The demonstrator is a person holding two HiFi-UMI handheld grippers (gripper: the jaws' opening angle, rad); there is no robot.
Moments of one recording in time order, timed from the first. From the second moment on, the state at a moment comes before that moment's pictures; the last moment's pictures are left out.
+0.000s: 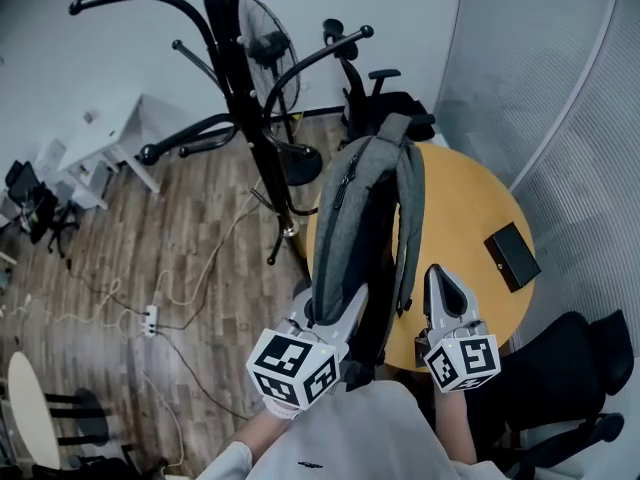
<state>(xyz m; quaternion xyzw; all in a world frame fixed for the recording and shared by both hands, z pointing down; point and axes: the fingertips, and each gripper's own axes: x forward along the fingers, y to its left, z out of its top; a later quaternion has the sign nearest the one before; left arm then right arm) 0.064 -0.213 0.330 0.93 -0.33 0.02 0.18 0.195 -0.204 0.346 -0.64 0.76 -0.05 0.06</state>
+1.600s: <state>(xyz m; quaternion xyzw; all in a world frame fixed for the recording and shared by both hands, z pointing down) 0.117 -0.282 0.278 0.89 -0.42 -0.11 0.15 0.230 -0.260 0.323 -0.60 0.80 -0.02 0.06</state>
